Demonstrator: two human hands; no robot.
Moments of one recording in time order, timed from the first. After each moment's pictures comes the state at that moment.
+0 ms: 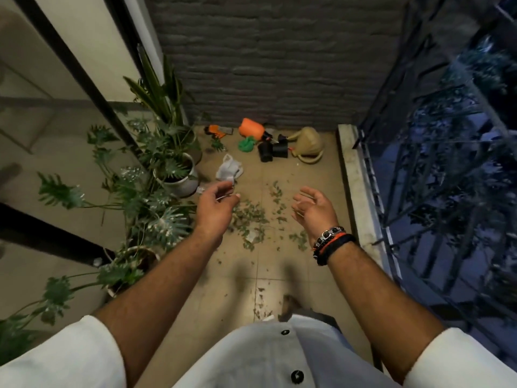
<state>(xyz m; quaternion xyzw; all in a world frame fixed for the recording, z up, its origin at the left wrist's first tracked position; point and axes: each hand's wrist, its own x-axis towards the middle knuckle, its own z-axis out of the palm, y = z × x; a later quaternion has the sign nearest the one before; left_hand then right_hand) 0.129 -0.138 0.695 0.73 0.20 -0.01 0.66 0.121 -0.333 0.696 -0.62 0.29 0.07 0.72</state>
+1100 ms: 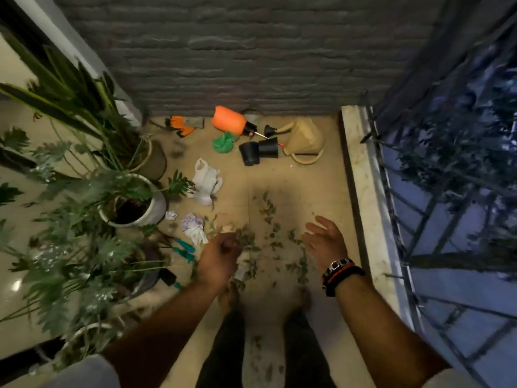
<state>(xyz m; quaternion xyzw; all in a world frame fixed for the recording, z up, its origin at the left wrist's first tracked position) 0.456 -0.177 0.501 0.79 0.22 -0.23 0.53 0.455 -0.415 0.515 -0.58 0.43 0.14 0.68</state>
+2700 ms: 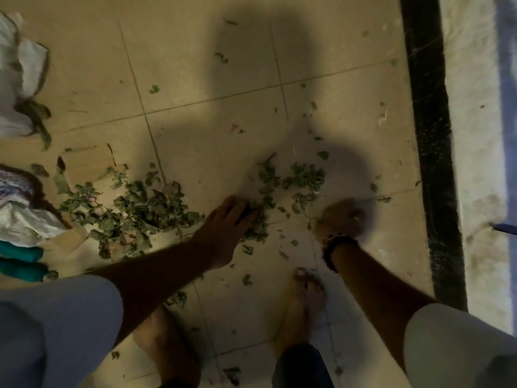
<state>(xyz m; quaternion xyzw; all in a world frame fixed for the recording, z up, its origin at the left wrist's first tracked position) 0.497 -0.311 -0.126 0.79 -0.37 -0.49 0.05 0.416 -0.543 -0.143 -0.74 0.52 0.36 0.23</state>
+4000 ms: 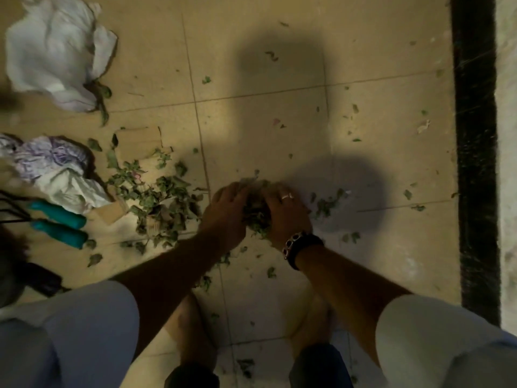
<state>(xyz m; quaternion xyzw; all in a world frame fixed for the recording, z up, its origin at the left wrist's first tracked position) 0.489 -0.263 -0.130 0.92 -0.13 -0.36 0.13 0.449 -0.424 -0.148 -0.92 0.06 0.34 0.19</state>
